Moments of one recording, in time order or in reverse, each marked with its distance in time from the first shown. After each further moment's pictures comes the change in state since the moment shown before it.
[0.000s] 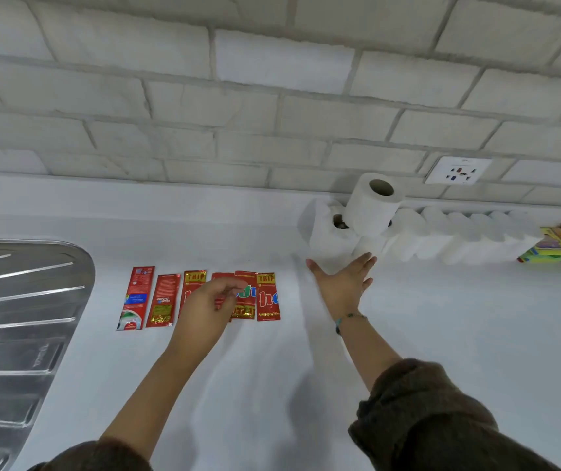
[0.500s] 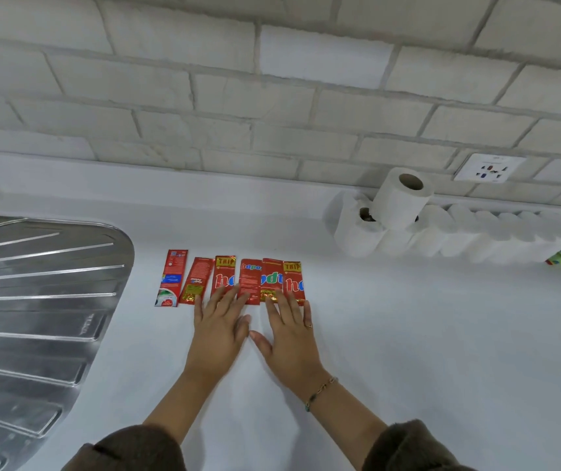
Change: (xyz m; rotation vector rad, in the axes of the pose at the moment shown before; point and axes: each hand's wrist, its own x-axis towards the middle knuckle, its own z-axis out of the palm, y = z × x) left_hand -0.043 -0.086 0.002 0.633 -0.050 0.127; right_hand -0.146 0.022 0.065 -0.623 -0.307 -0.741
